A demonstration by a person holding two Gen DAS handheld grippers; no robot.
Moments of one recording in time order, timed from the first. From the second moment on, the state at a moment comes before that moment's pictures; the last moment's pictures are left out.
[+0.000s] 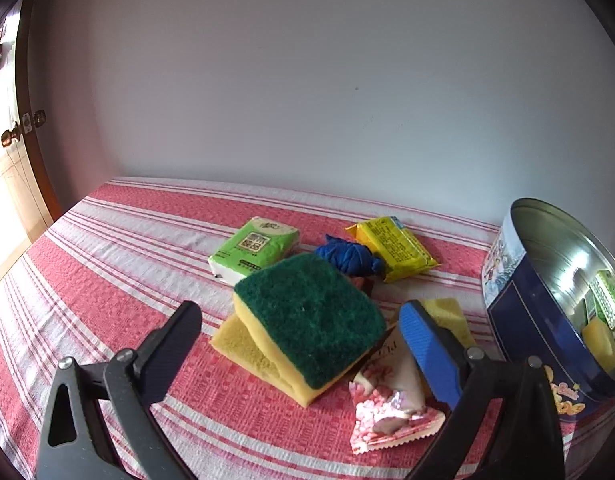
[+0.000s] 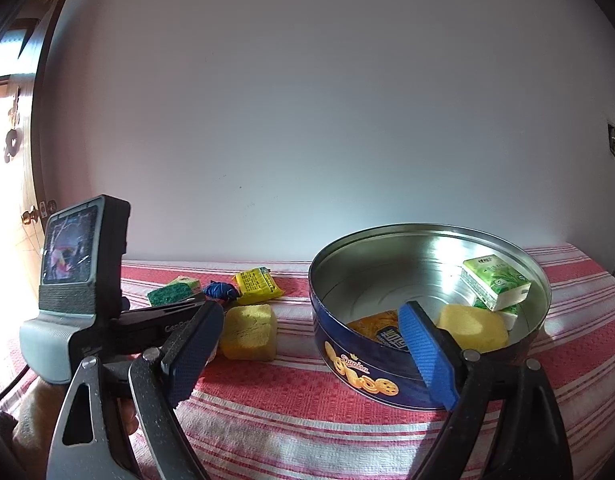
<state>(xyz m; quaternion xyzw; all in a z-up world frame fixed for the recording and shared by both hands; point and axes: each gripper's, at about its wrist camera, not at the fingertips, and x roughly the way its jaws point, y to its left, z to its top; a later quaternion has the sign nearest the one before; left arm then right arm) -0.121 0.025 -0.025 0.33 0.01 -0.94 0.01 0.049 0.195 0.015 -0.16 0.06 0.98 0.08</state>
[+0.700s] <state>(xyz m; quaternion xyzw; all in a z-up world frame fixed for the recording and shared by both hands) -0.098 -0.044 0.000 0.30 0.02 -0.95 -0.06 0.031 0.193 0.008 -0.21 0.06 0.98 0.04</state>
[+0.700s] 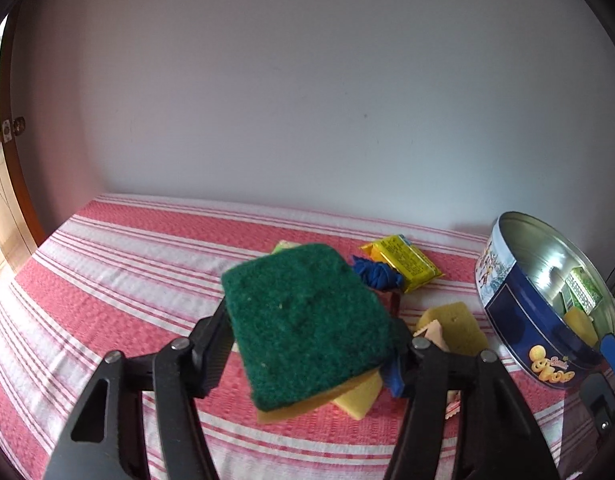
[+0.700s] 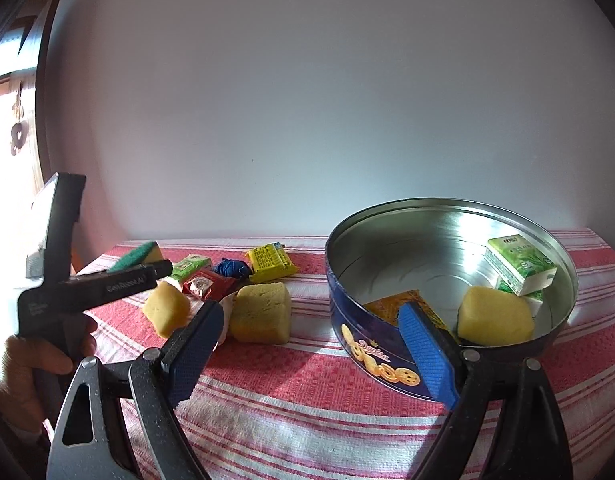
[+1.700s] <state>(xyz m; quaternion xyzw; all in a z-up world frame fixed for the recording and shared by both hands) -0.081 -0.120 0.018 0.28 0.08 -0.96 -0.02 -0.088 0.110 -0.044 -0.42 0.06 0.90 -0.07</state>
